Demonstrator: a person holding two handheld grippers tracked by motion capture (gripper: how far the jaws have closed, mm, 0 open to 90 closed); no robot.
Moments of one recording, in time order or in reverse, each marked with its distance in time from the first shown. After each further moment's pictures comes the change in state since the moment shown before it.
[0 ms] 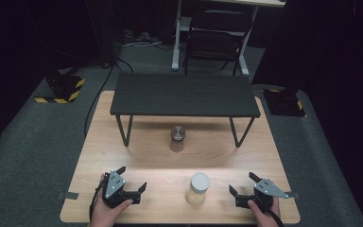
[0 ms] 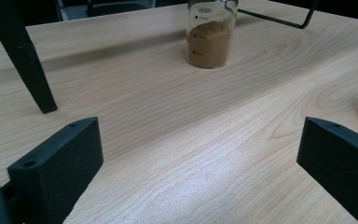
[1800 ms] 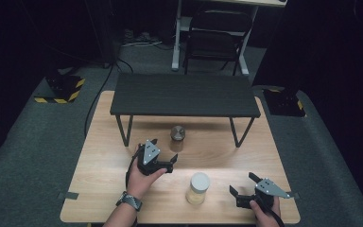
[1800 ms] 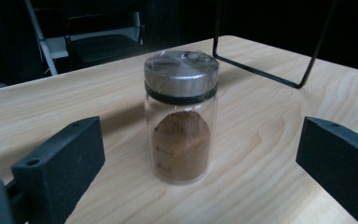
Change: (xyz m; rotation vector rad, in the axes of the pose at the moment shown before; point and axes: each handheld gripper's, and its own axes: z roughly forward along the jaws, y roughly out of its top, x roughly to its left) left arm -0.020 0.066 0.120 -0.081 -0.047 0.025; right arm -0.007 -0.001 -0.001 -0.006 0.029 0.020
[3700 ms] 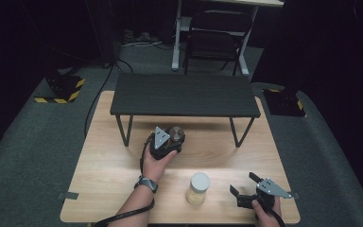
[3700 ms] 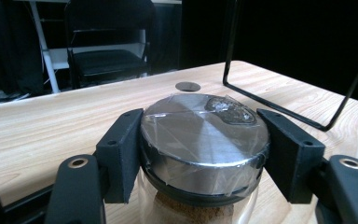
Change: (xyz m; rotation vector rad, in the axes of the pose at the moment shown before) left arm 0.004 0.000 0.046 -0.085 0.015 -0.053; right arm -0.003 -0.003 -0.001 -0.017 0.010 0.019
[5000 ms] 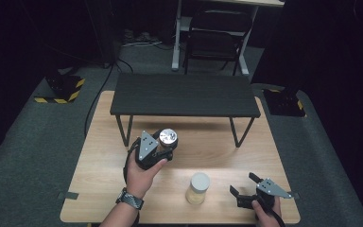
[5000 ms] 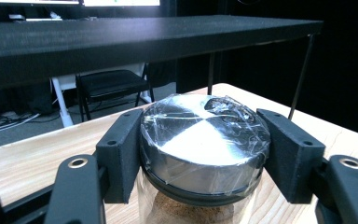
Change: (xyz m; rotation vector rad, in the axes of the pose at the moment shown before) left arm -0.022 0.059 -0.087 -0.034 -0.002 0.048; right arm 0.000 0.000 0.000 0.002 0.005 0.005
